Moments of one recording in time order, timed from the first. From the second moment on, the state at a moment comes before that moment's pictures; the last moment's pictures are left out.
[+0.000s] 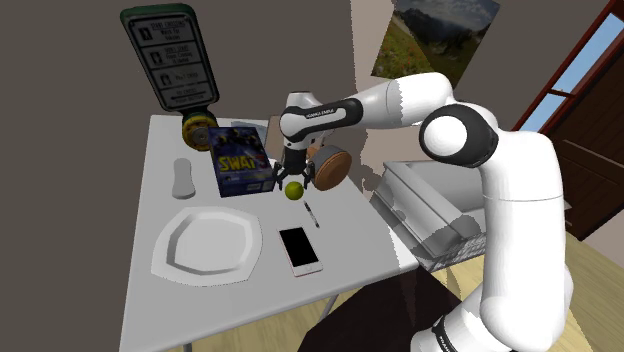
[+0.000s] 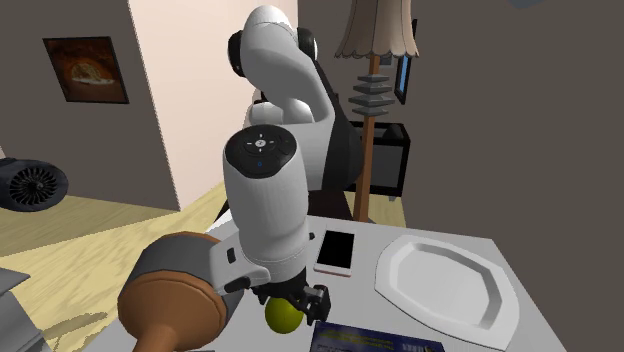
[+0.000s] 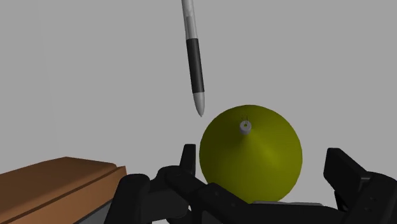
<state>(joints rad) -0.03 0.64 0.09 -1.54 -0.02 1.94 0.49</state>
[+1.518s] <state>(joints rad) -0.03 0.58 0.09 -1.50 -0.01 1.85 0.49</state>
